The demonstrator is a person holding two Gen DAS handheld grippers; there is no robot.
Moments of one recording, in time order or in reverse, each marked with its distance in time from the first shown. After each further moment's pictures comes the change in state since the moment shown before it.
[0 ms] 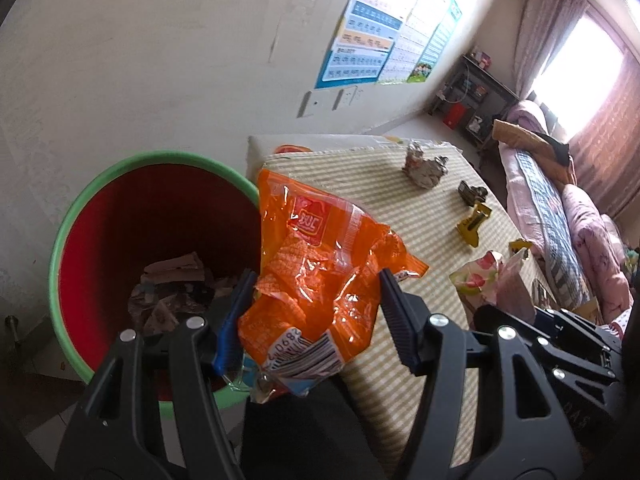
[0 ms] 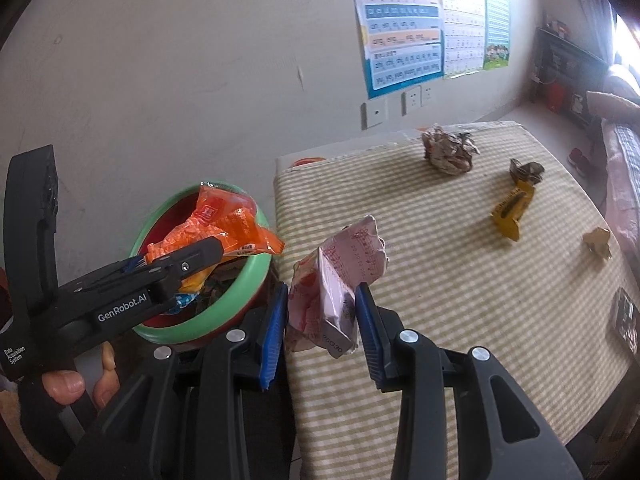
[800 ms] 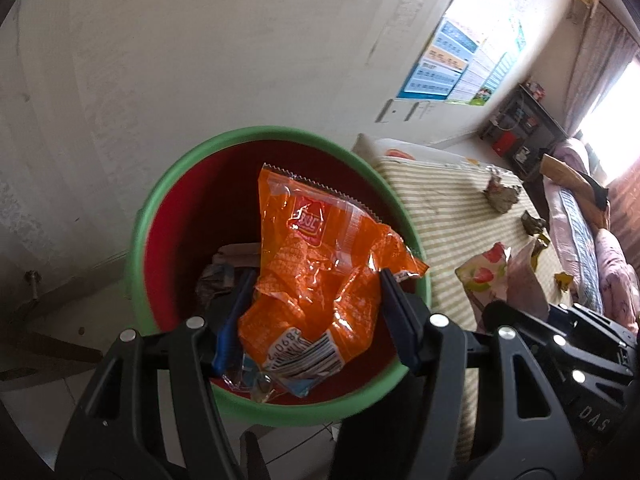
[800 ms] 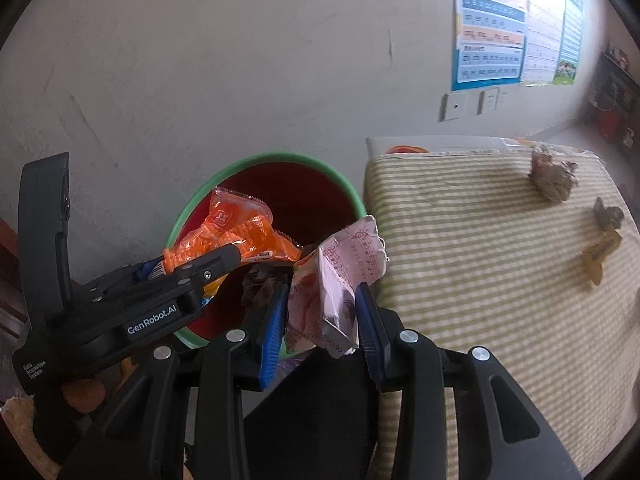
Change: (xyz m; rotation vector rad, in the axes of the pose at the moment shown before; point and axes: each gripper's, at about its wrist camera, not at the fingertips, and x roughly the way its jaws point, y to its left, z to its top) left arm -0.011 0.098 -0.011 -0.164 -0.006 0.129; right arm 0.061 0.090 0.020 -0.158 0.099 0.109
